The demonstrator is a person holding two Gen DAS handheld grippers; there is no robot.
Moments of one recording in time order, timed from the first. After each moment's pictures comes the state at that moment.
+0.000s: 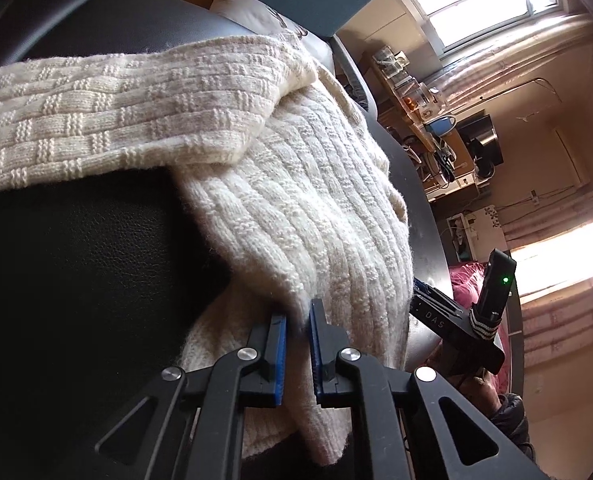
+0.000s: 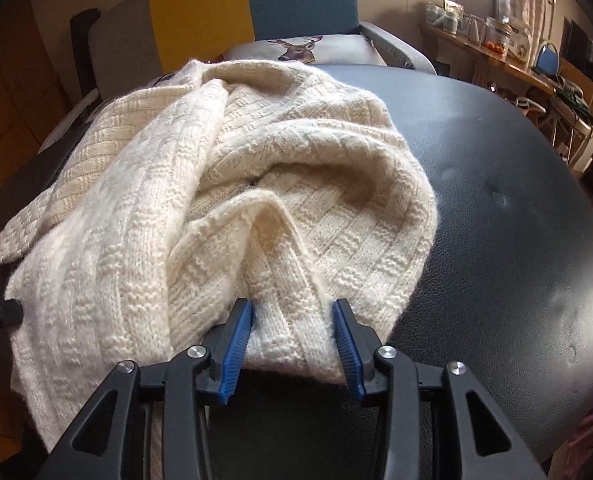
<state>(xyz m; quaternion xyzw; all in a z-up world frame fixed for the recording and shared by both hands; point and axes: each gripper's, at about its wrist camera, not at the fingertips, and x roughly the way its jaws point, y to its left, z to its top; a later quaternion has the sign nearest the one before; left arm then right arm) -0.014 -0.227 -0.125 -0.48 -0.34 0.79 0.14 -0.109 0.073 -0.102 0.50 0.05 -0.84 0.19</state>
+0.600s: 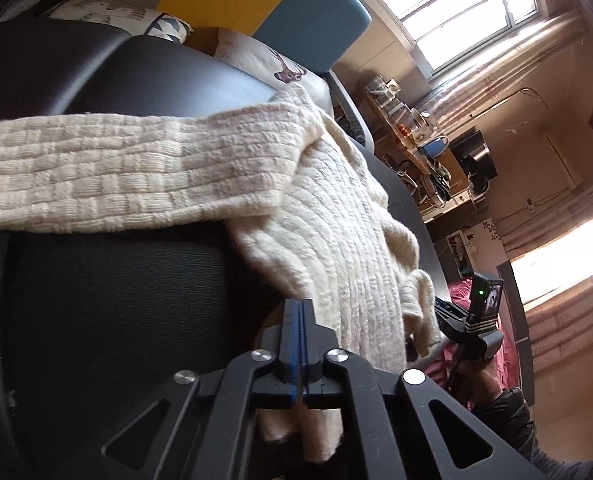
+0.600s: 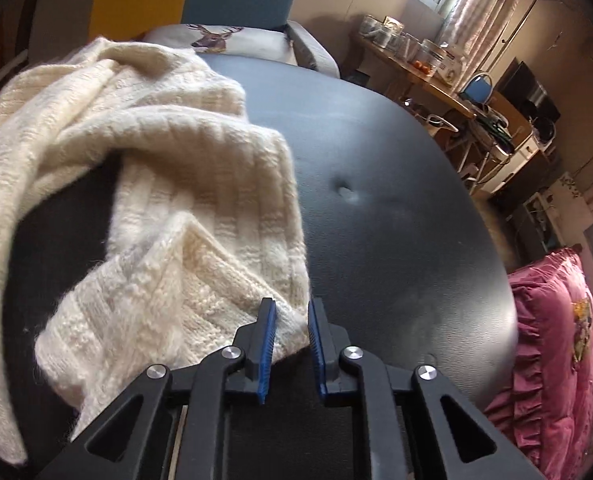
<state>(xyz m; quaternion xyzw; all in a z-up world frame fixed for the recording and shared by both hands) 0.023 -0.301 -0.097 -0.43 -0.33 0.83 0.10 -0.121 0.138 -0.098 0.48 0.20 -0.86 0.02</state>
